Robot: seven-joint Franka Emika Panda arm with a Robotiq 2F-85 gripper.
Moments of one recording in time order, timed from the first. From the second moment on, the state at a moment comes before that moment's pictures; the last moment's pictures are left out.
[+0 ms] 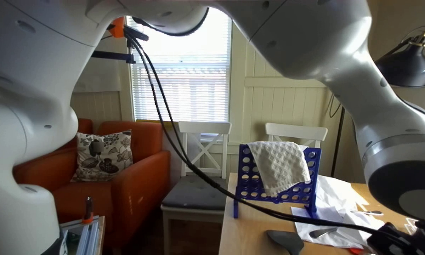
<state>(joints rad) -0.51 0.65 0.00 -1.73 0.52 2.42 -0.90</state>
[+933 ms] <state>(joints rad) -0.53 0.71 0.06 -1.62 0.38 2.42 -1.13</state>
